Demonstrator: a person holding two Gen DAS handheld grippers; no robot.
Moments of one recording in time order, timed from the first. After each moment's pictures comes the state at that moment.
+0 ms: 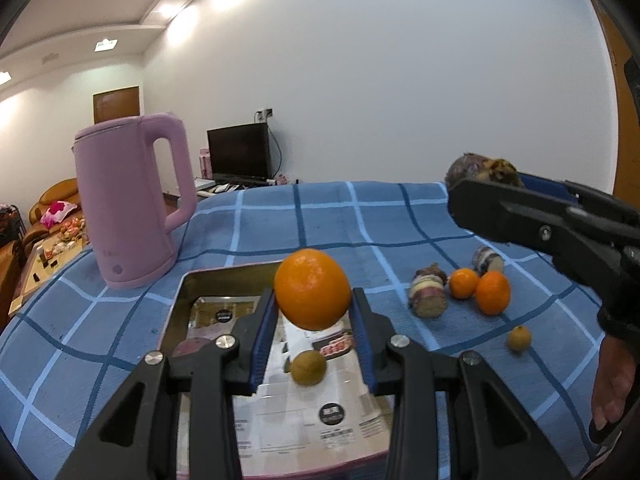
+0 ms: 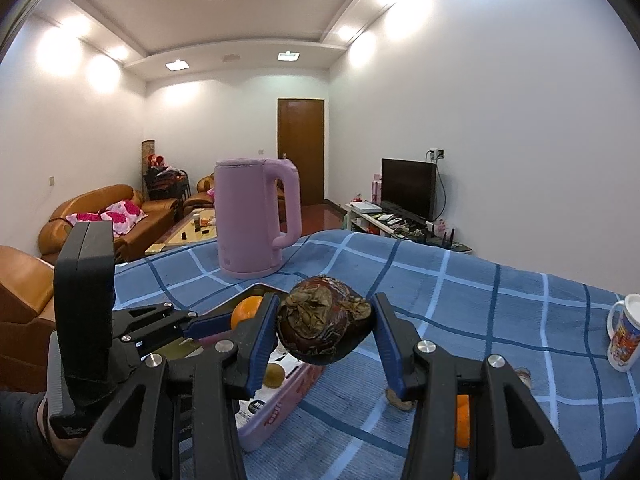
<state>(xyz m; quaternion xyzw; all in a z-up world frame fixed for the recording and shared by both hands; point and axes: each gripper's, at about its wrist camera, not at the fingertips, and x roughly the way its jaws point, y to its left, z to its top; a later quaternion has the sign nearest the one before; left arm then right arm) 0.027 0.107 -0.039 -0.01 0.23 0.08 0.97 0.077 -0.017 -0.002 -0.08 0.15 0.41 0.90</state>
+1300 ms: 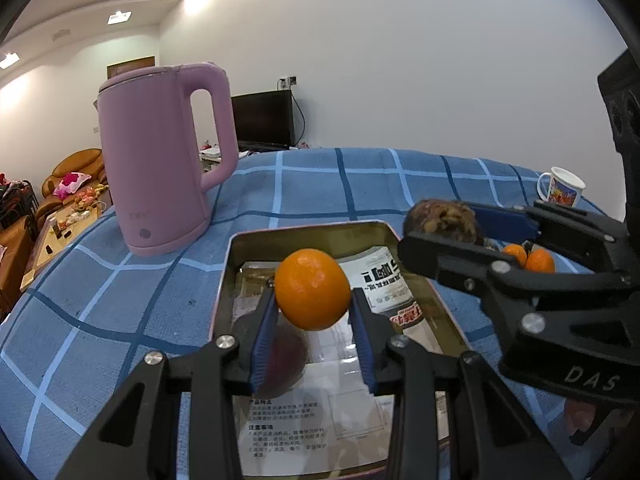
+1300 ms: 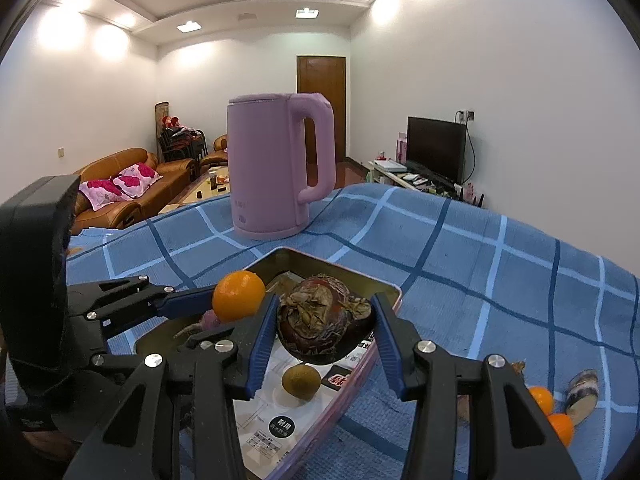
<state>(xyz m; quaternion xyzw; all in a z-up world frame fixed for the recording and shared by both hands) 0.032 0.154 -0.056 -0.03 0.29 0.10 0.95 0.107 0.063 -0.040 -0.11 0.22 0.44 0.86</state>
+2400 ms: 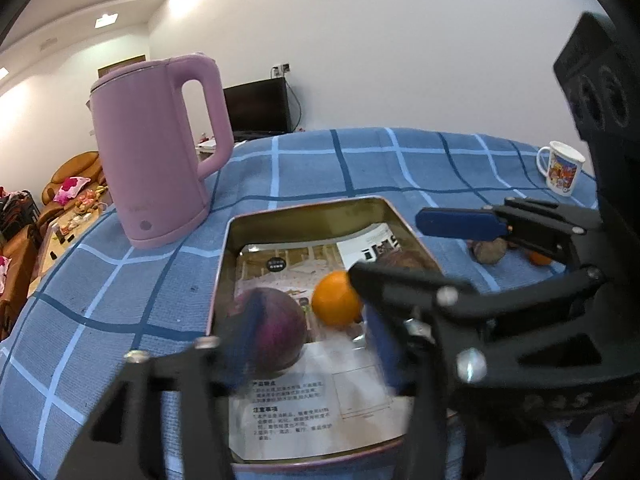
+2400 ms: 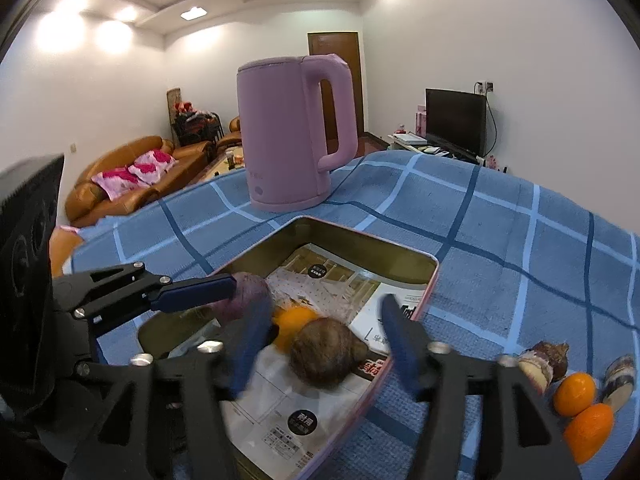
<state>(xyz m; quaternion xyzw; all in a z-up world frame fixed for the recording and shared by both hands) 0.027 0.146 -0.059 0.00 0.31 0.10 0.95 0.114 0.077 -0.059 -0.10 0.28 0.47 0.83</state>
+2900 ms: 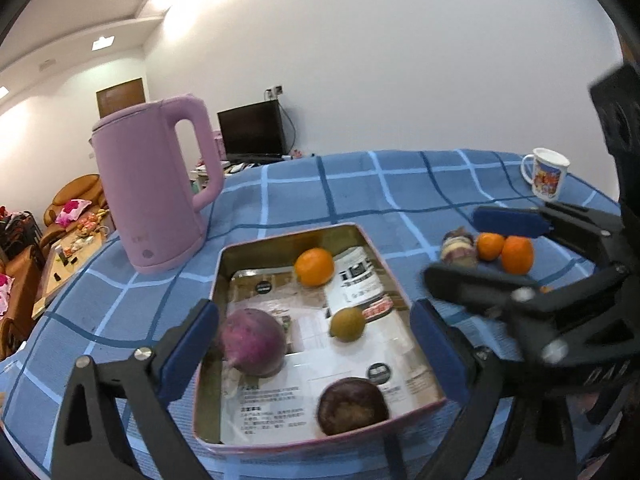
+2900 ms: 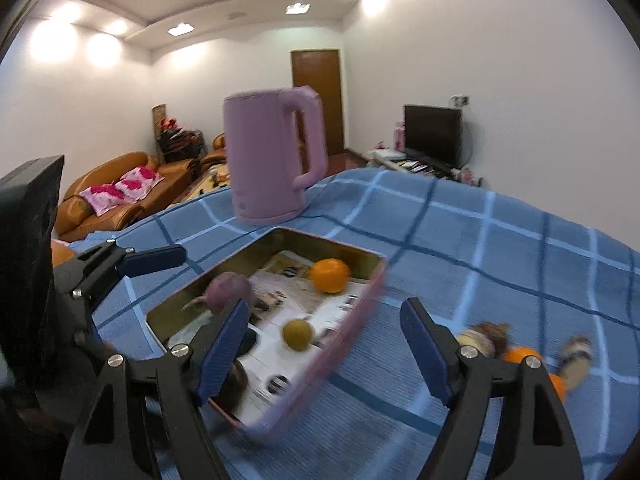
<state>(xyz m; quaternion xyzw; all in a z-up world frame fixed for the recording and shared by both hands) 0.014 0.120 -0.037 0.02 0.28 0.09 0.96 0.093 0.016 -0.039 -0.09 0.24 0.43 0.87</state>
